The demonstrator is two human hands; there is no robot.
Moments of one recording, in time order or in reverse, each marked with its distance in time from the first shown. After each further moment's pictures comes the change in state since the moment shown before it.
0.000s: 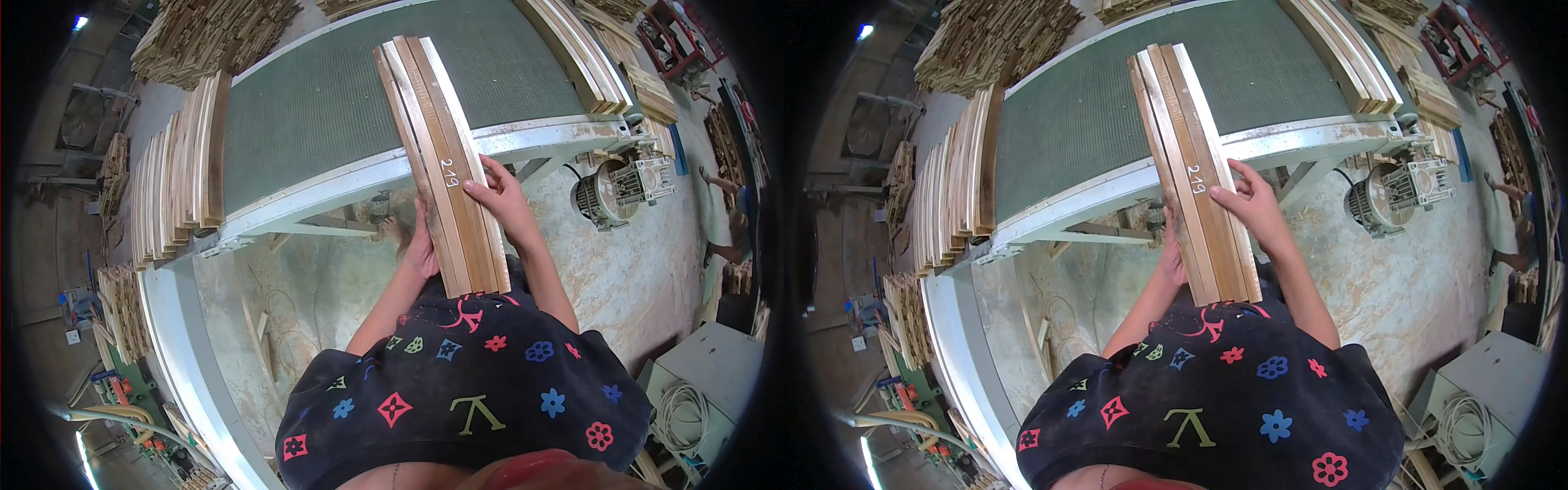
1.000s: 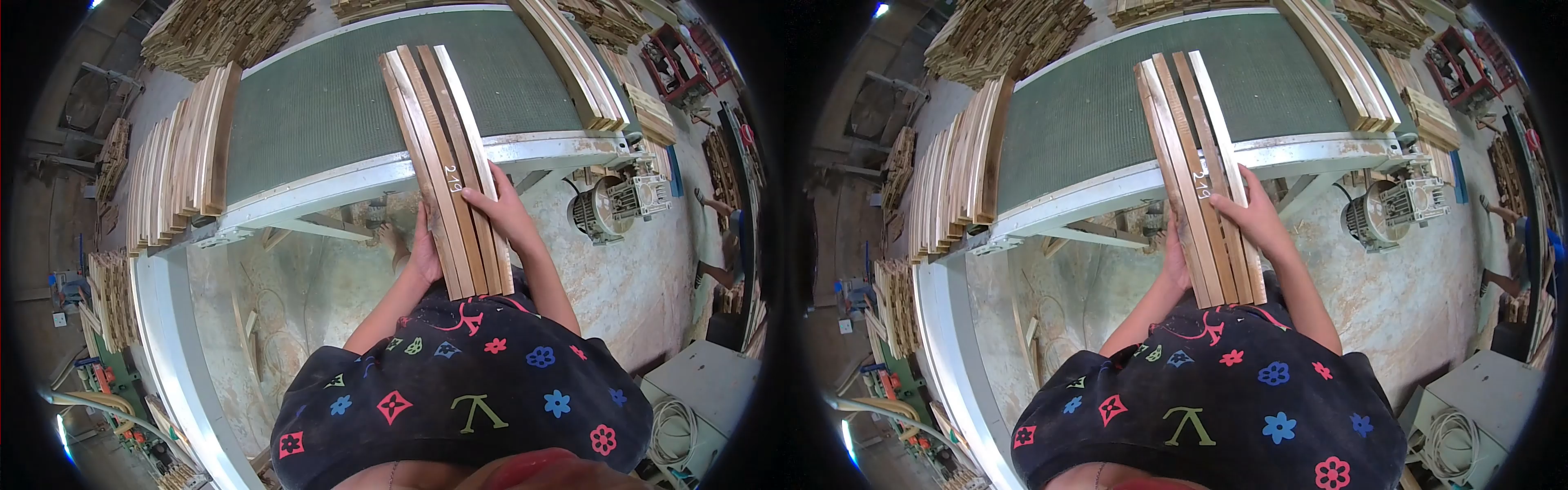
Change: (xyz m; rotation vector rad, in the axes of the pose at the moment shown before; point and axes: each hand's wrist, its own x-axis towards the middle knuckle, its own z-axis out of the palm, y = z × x) left_hand 0.000 -0.006 0.007 -0.072 -0.010 0.047; right_hand 0.000 -0.001 0.004 -0.268 -0.007 -0.074
